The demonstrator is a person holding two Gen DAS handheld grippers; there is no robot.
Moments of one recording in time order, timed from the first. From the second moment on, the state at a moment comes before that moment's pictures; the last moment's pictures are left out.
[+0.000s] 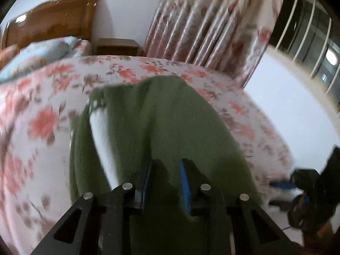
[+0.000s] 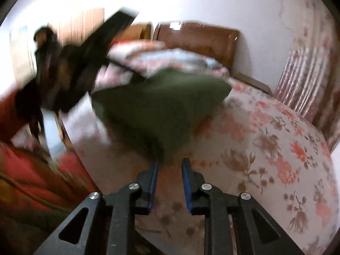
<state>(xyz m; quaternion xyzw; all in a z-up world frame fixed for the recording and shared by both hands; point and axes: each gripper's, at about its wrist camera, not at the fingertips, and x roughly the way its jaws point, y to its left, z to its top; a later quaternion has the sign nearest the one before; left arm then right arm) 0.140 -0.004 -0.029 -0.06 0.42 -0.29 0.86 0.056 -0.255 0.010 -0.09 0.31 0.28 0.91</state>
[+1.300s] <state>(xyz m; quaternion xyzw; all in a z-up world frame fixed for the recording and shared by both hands) 0.230 0.015 -0.045 -0.18 0.40 -0.21 0.88 0.098 -0.195 -0.009 -0.13 0.29 0.28 0.91</state>
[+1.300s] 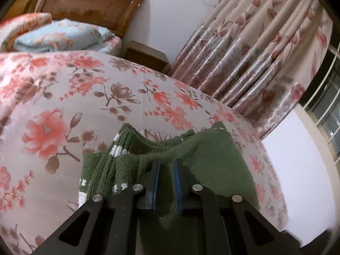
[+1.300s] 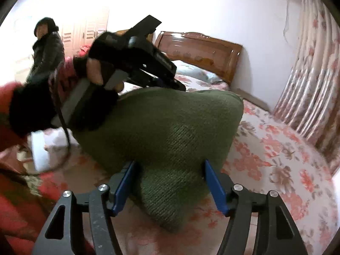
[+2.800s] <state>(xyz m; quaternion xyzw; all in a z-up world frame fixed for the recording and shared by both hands) 0.086 -0.002 -0.029 0.06 0.32 -0.10 0.94 0.117 -0.220 -0.004 -0.02 0.34 0.24 0.91</state>
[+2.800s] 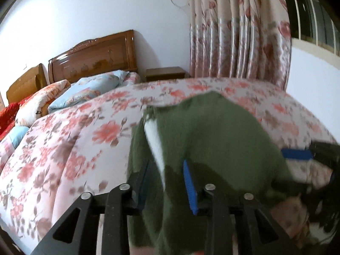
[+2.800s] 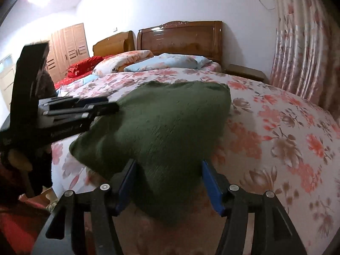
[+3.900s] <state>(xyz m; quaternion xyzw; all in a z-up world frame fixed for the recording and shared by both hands) 0.069 0.058 -0.060 0.00 0.36 -0.09 0.93 0.135 -0.240 -0.015 0.10 0.37 0.24 0.89</state>
